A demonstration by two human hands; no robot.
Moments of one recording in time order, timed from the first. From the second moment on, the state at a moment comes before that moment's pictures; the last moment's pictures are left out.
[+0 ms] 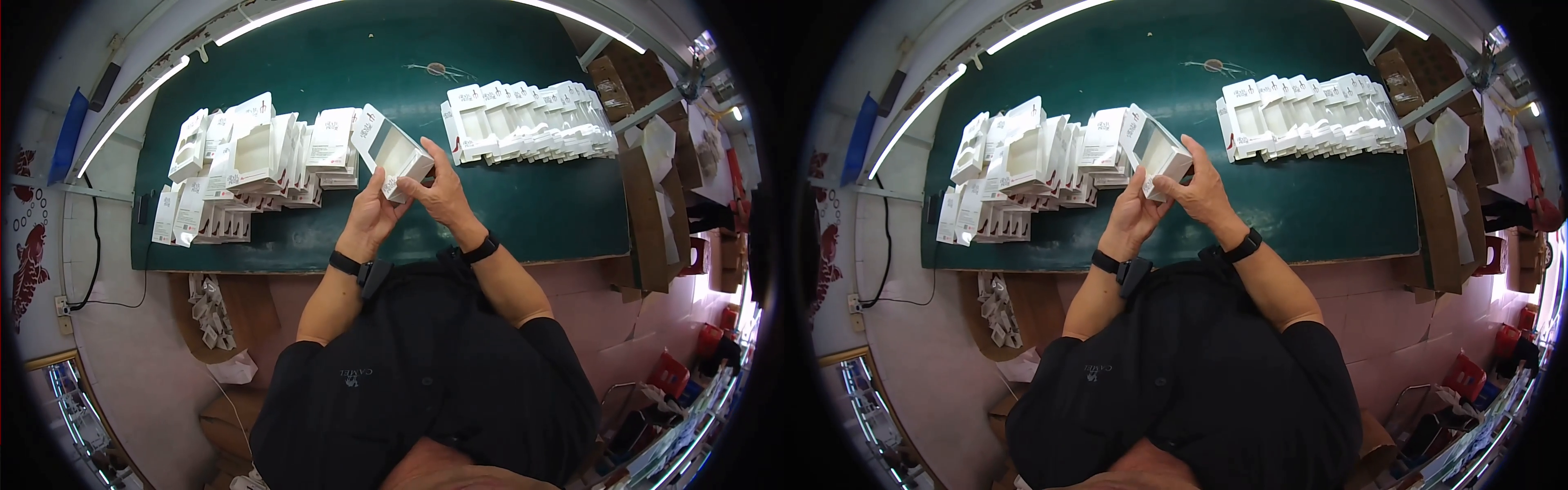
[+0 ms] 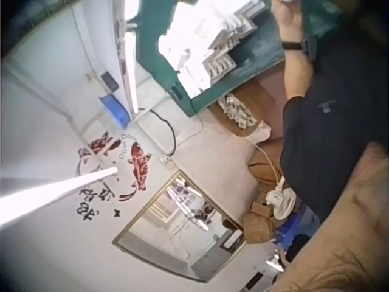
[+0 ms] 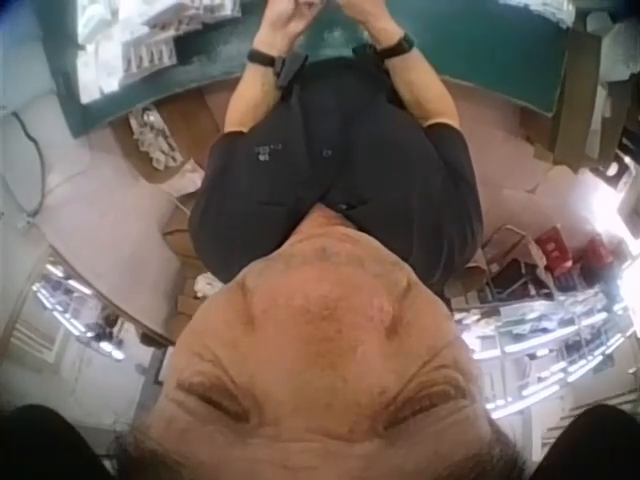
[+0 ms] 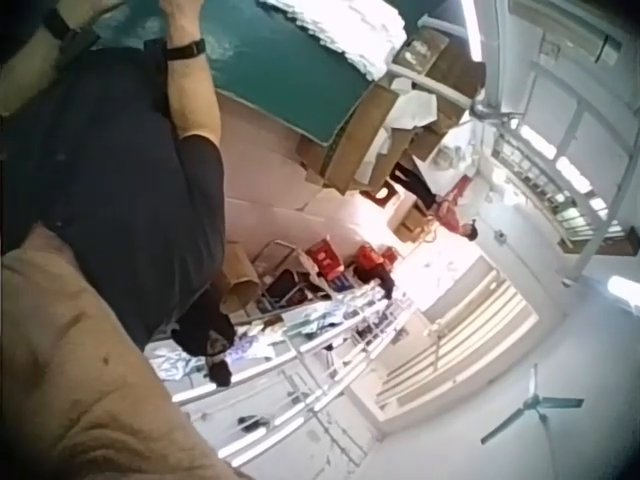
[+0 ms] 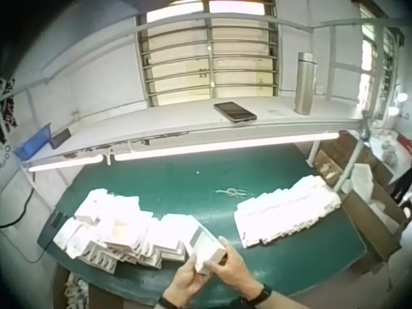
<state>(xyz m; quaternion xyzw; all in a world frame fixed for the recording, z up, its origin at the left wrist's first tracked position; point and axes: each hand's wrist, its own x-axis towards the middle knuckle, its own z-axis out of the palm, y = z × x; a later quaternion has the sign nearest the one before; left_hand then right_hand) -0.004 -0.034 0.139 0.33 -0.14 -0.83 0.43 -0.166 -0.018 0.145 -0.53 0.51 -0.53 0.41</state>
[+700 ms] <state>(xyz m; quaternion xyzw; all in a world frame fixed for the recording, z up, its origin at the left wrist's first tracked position) -0.006 -0.063 0.148 0.32 -0.13 -0.83 0.44 -0.175 -0.029 0.157 -0.63 0.54 -0.54 0.12</state>
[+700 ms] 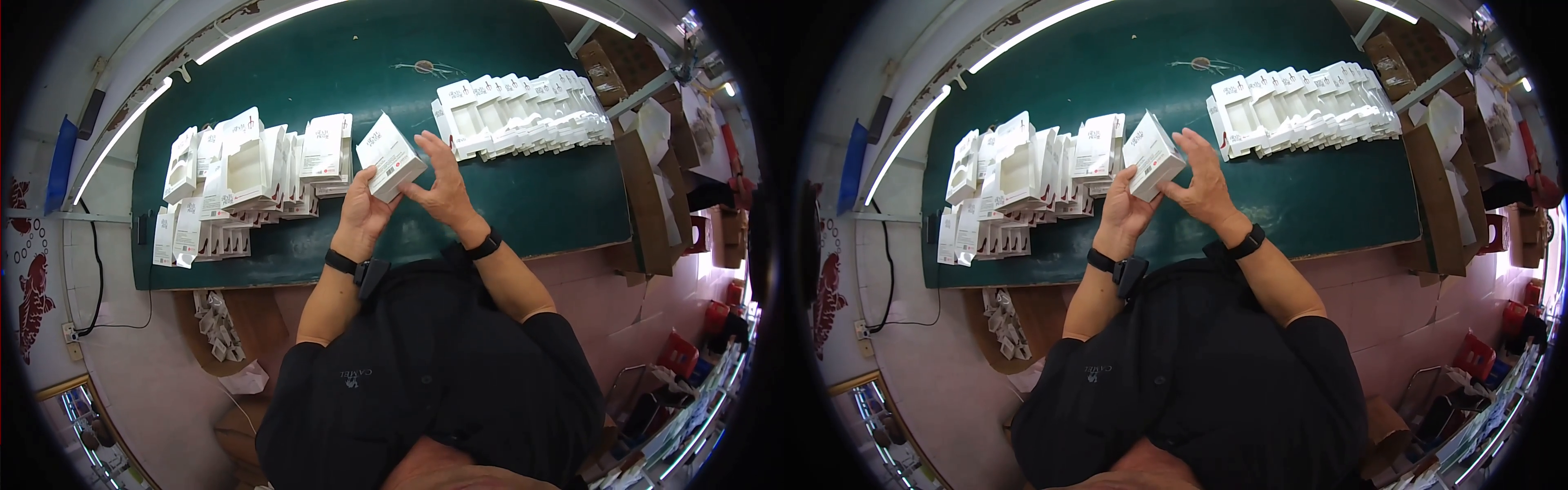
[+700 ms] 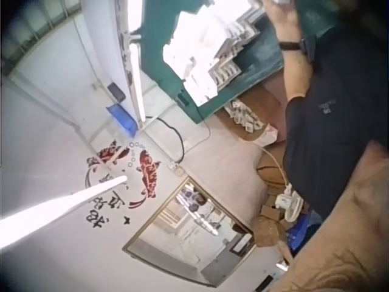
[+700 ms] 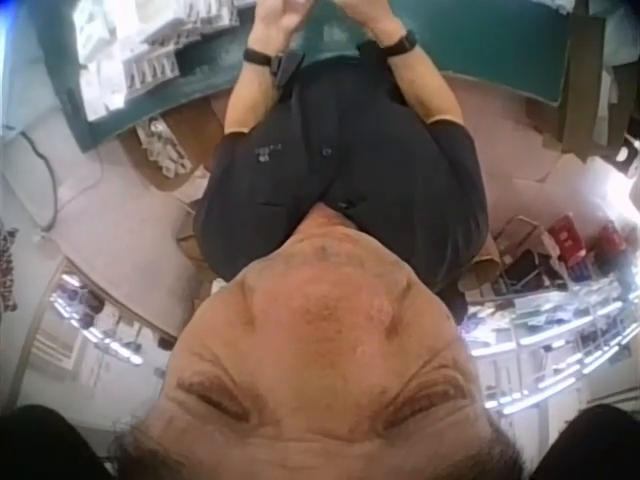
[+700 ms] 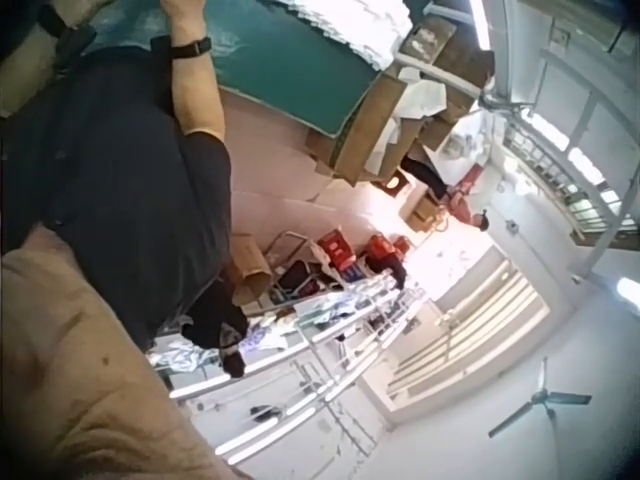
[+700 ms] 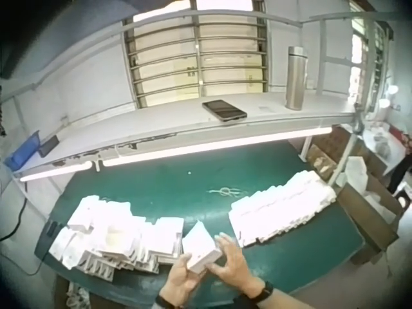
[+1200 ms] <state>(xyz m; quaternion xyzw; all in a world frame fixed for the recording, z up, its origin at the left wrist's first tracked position) -0.008 -0.055 0.151 0.34 -0.16 -0.83 0.42 -0.166 -0.035 0.139 -0.55 0.49 -0.57 0.37</state>
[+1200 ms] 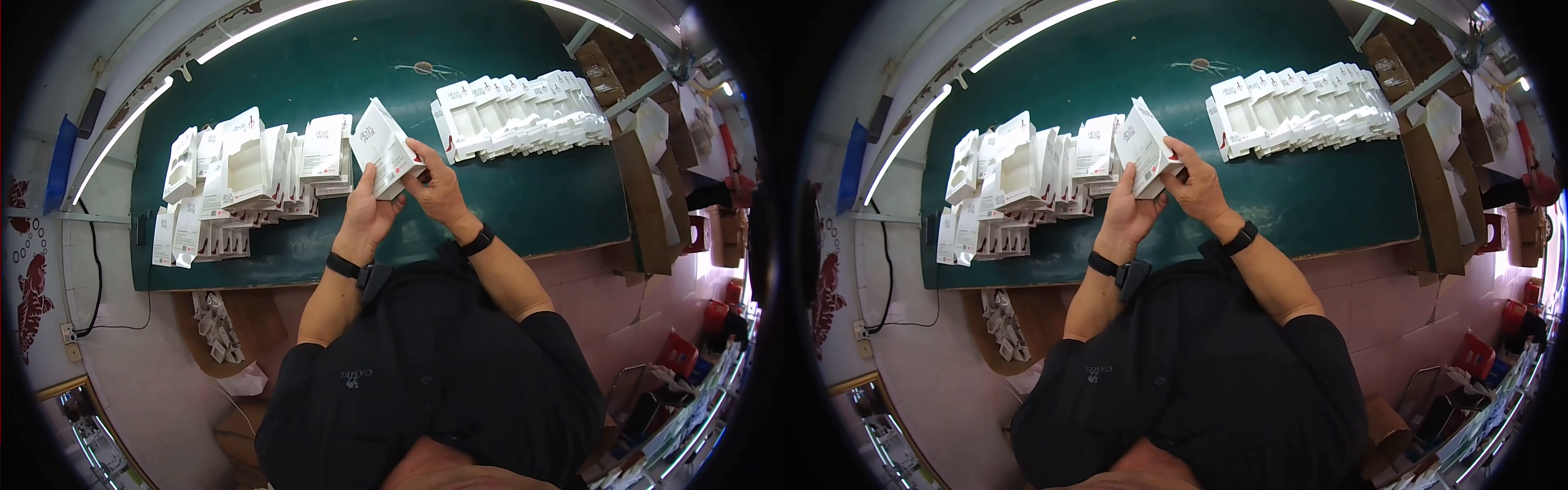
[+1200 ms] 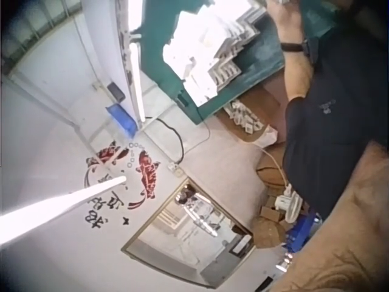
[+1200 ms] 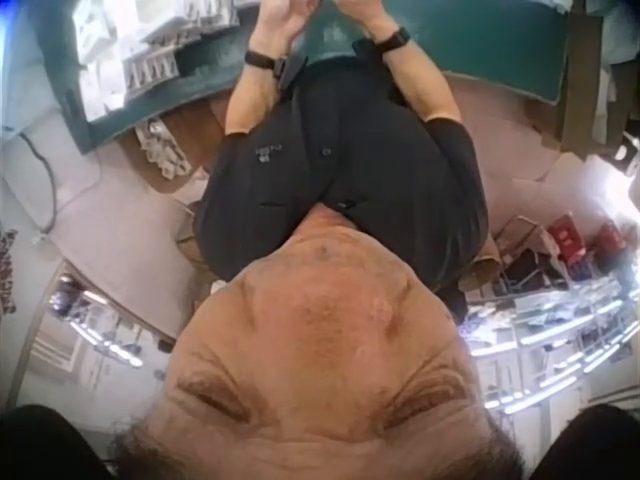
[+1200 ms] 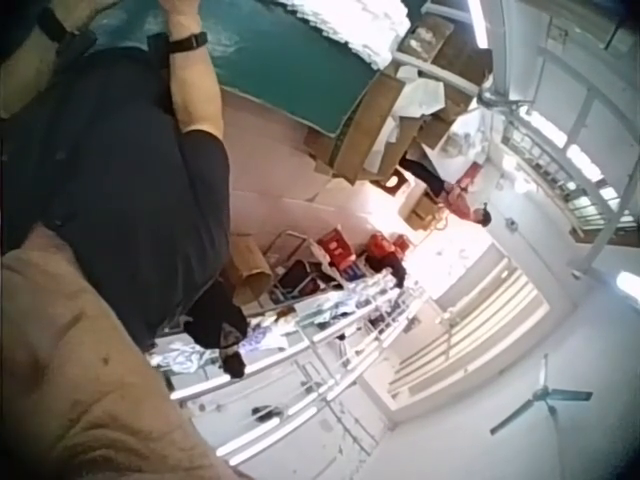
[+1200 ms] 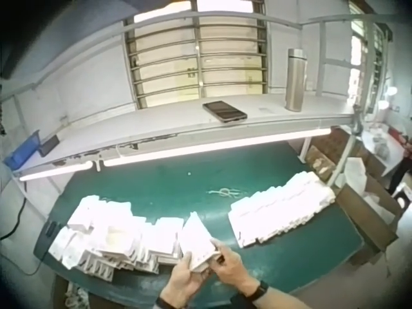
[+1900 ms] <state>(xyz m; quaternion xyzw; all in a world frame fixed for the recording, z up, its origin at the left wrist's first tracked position) 0.000 -0.052 0.135 0.32 -0.10 -0.83 0.44 -0.163 -0.039 0.153 -0.65 0.55 -0.52 0.05</state>
